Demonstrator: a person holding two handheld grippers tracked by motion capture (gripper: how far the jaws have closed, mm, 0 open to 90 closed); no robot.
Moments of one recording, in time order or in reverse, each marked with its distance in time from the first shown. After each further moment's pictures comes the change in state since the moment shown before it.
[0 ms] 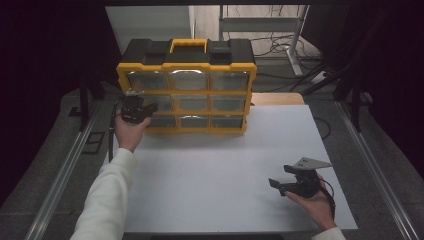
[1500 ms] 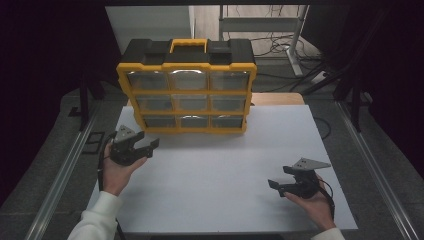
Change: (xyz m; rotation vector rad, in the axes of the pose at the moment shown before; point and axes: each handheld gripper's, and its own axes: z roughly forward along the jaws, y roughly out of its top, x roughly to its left) left arm -0.032 -0.103 -0.064 -0.058 -0.084 0.155; right arm 0.002 -0.001 0.002 0.015 0.004 0.000
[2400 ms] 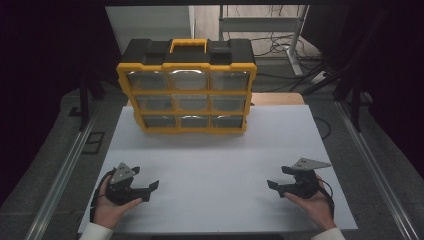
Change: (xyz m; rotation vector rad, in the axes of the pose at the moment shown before) left arm -0.025 -0.078 -0.023 0.106 -0.071 0.029; right arm 0.001 0.001 0.000 -0.007 0.035 -0.003
